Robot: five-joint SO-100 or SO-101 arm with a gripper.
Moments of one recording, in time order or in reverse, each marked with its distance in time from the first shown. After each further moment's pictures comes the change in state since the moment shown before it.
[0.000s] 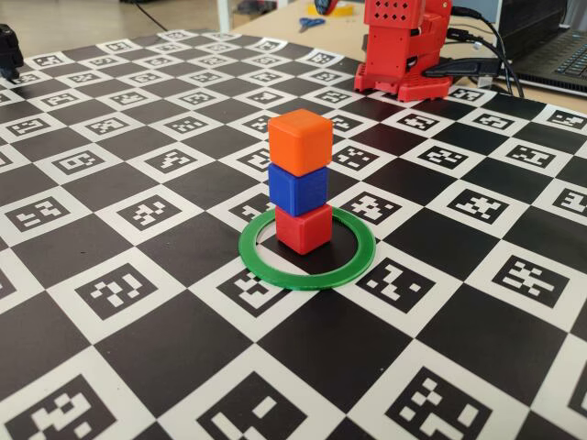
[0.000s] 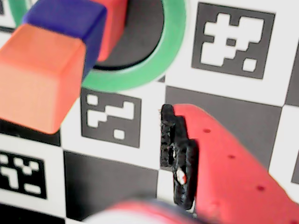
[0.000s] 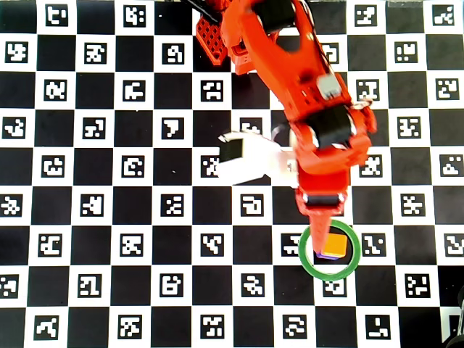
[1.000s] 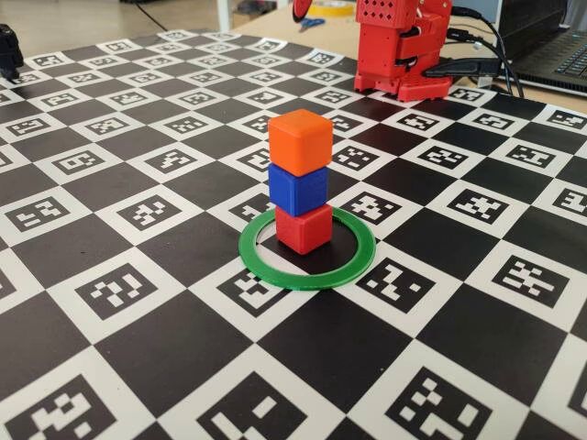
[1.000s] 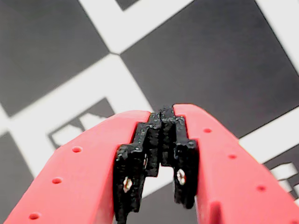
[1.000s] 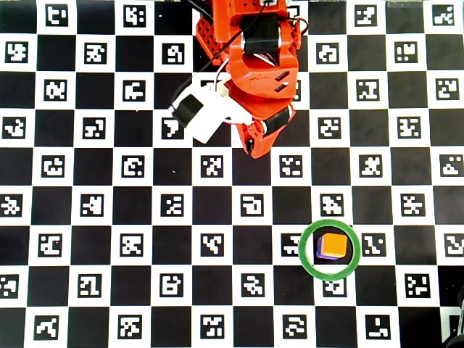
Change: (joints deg) arm 11.1 47.5 56.7 -17.9 -63.8
